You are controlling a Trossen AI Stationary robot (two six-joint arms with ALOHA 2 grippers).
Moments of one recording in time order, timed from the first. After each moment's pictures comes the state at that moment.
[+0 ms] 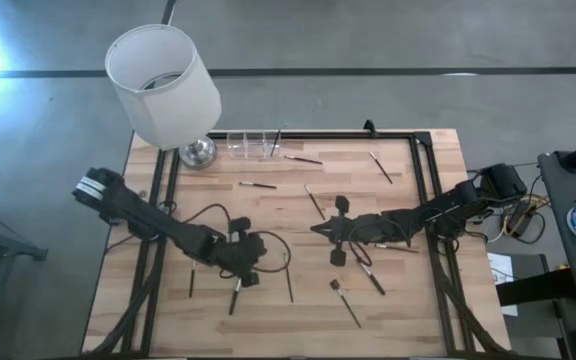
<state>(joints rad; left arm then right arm) -0.41 1.48 0.86 -0.25 -0.49 -0.44 0.22 1.51 0.55 0.60 0.37 0.02</state>
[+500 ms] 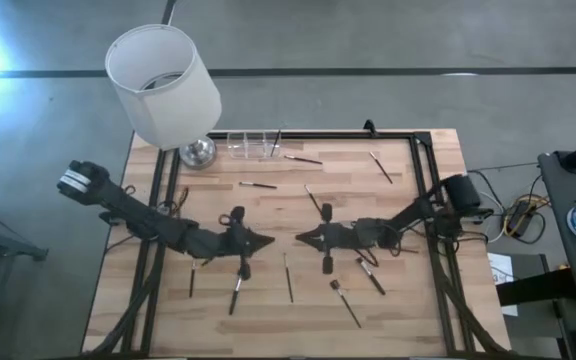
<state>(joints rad) -0.41 1.32 0.53 0.65 -0.56 -0.15 0.20 1.90 0.57 1.37 0.22 0.01</state>
